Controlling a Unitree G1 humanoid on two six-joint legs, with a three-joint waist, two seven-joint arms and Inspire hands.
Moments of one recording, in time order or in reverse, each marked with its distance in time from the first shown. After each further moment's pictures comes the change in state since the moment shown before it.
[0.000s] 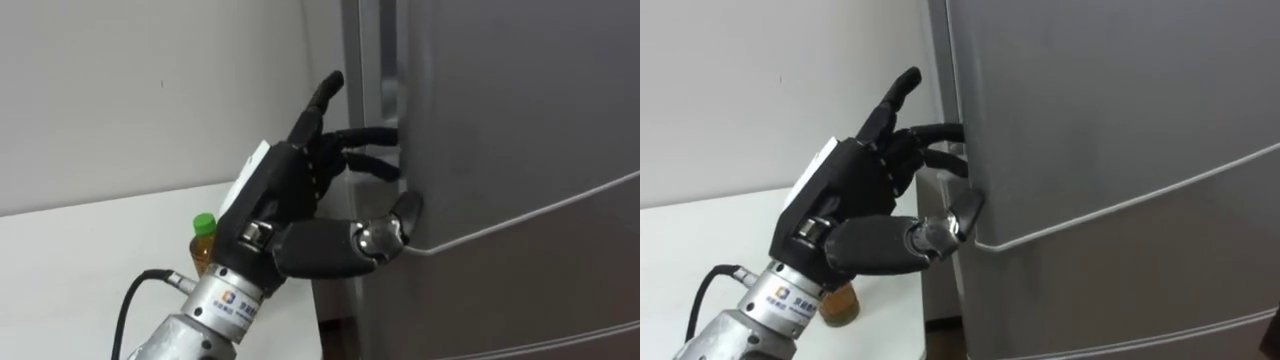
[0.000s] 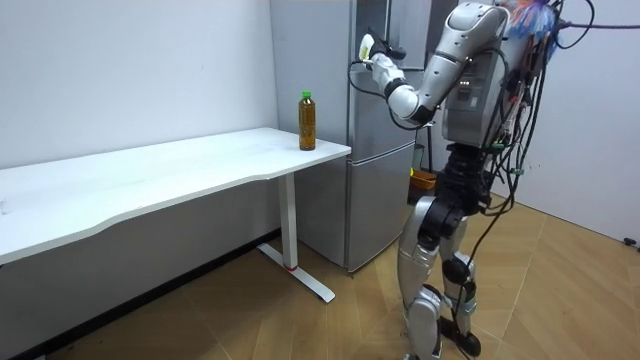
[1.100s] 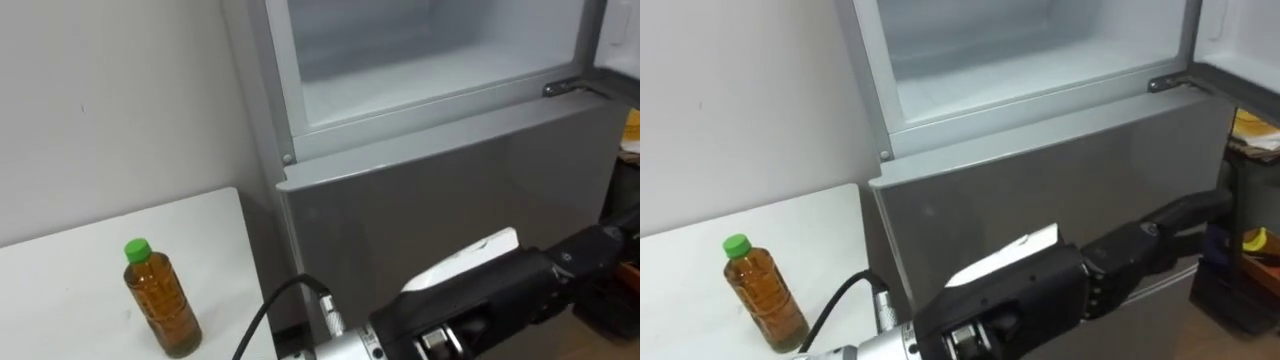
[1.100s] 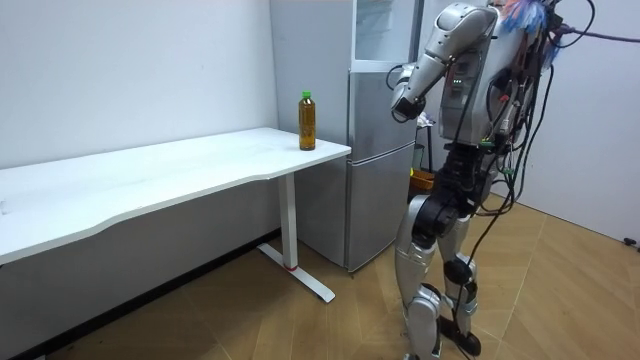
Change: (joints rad) left arm -0.086 -0.023 -0.313 -0.001 0.009 0.029 -0.347; right arm -0.016 0.001 0.031 0.023 0.084 -0.023 -0.010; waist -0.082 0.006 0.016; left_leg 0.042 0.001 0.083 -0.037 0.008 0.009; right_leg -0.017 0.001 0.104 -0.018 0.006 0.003
